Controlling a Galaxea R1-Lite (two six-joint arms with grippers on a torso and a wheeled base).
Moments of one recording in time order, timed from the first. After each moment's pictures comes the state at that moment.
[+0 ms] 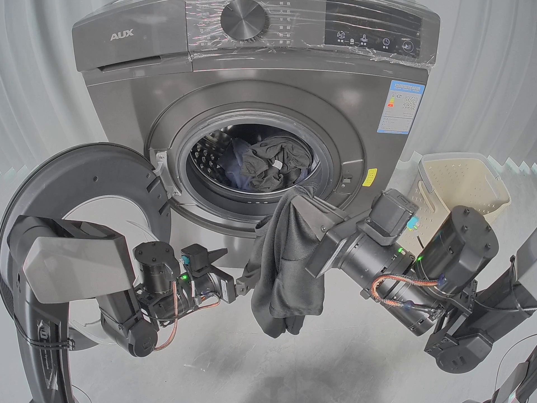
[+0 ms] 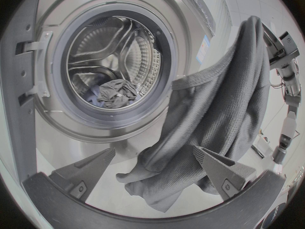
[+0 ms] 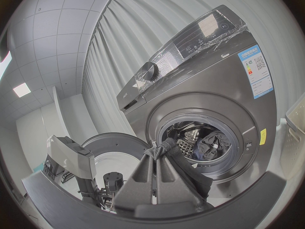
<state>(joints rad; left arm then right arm) -0.45 2.28 -0.58 -1.55 -0.26 -0.09 0.88 1.87 -0.62 -1.52 -0.15 0.22</state>
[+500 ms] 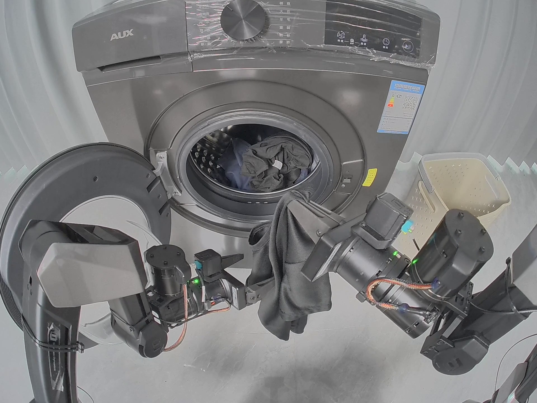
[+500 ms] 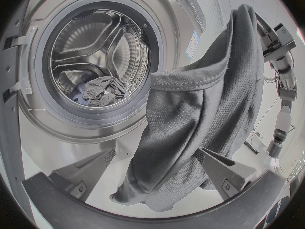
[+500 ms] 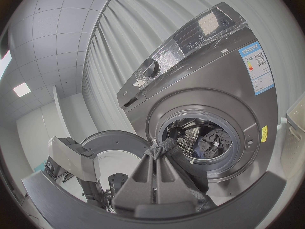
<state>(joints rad) -0.47 2.33 -0.63 -1.55 -0.36 -0.08 0.88 1.89 -0.63 -1.52 -0.15 0.22</state>
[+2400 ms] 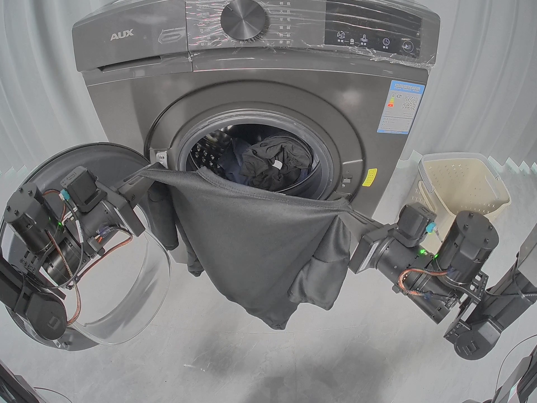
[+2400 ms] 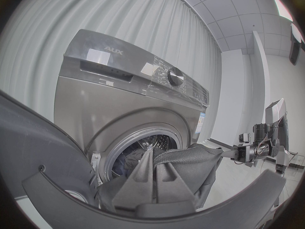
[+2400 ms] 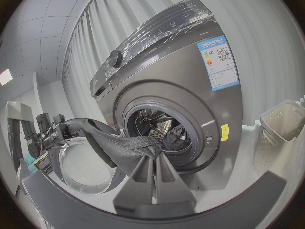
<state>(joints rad) -0.23 1.69 -0.42 -1.55 -0.35 -0.13 0.70 1.86 -0.48 -1.50 -0.16 0.20</state>
